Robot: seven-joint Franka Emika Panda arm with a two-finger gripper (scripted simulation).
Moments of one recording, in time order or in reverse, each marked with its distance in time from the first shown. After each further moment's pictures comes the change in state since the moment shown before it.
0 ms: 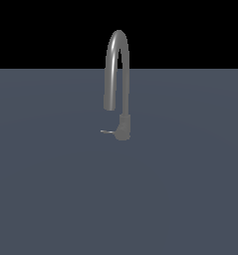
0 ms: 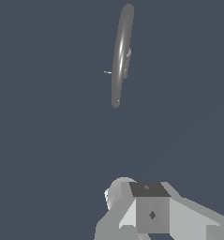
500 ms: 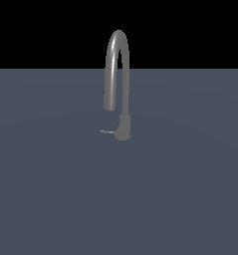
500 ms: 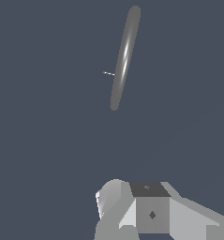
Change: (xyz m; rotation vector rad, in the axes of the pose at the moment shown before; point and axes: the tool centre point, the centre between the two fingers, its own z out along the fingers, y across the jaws) arm 0.010 -0.005 0.007 -0.057 -0.006 -0.057
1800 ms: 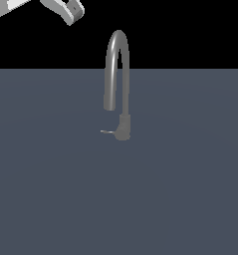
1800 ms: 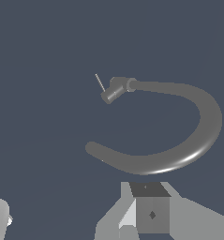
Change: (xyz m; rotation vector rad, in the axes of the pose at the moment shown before) arm 0.094 -0.064 0.105 -0.677 -0.075 -0.685
